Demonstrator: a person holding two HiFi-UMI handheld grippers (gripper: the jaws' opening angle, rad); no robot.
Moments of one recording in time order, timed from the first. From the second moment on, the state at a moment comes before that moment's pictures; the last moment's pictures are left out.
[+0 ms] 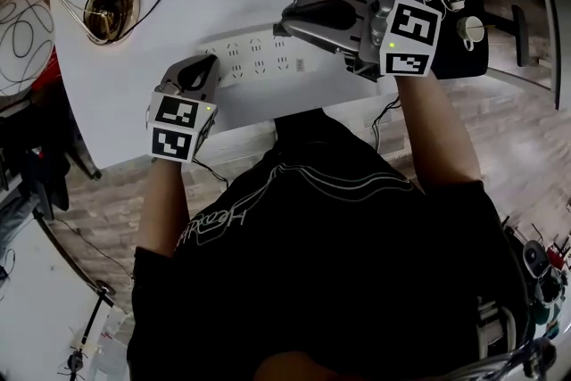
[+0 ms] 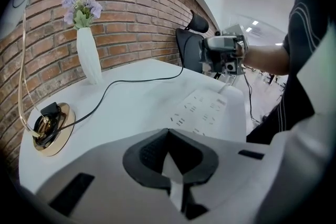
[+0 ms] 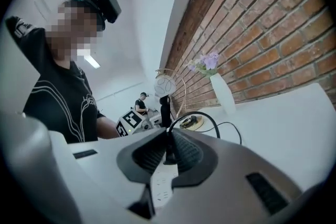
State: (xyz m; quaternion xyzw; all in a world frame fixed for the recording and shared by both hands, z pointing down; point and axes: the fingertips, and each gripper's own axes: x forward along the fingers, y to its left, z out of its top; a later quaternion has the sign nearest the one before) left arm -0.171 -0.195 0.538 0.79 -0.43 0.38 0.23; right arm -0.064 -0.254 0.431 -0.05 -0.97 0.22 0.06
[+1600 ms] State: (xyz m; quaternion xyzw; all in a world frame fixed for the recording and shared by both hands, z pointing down) left arm -0.122 -0.090 0.259 0.89 -0.42 0.01 0.16; right arm -0.027 -0.134 0.286 0.18 -0.97 0.16 0.00
